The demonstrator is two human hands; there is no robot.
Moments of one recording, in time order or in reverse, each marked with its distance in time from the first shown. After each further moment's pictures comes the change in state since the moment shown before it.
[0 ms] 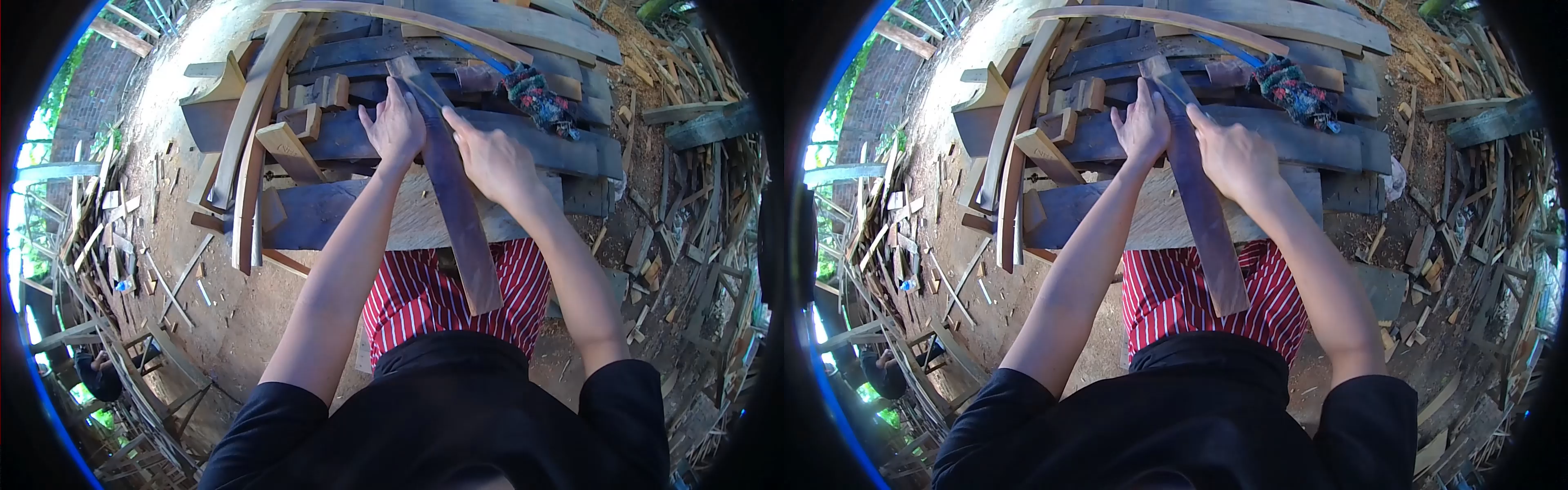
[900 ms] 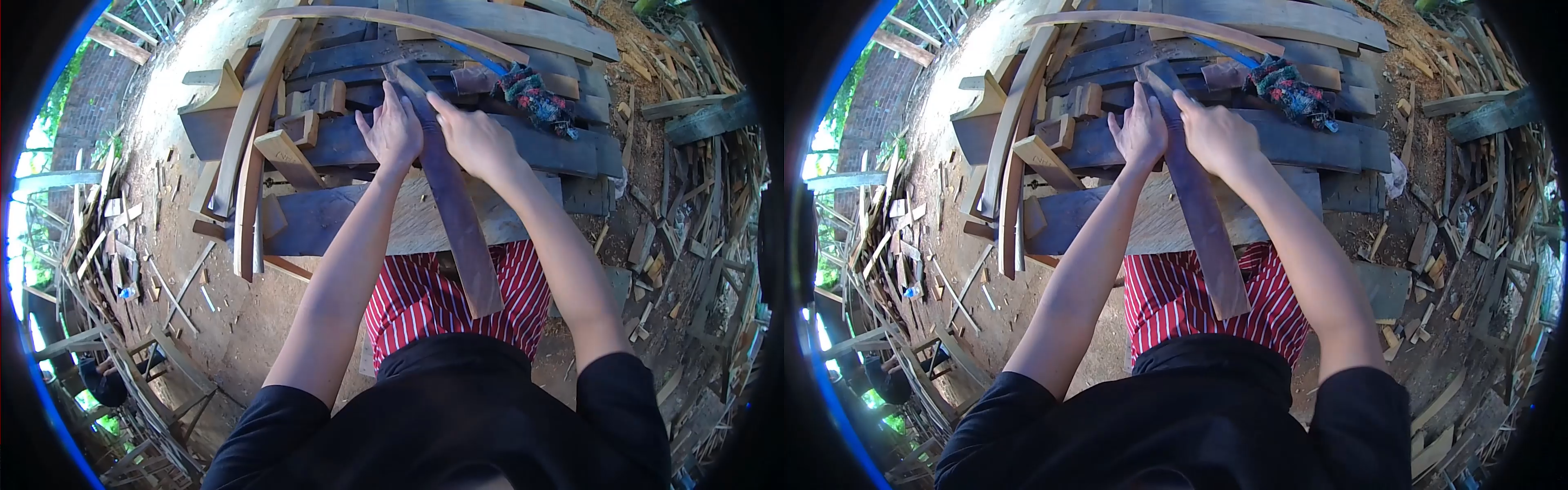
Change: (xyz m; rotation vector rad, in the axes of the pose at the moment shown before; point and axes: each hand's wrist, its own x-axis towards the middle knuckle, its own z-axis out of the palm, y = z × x) left_hand 0.001 -0.005 0.010 -0.011 -0.004 0.021; right_hand 0.034 0.003 0.016 0.063 -0.030 0.056
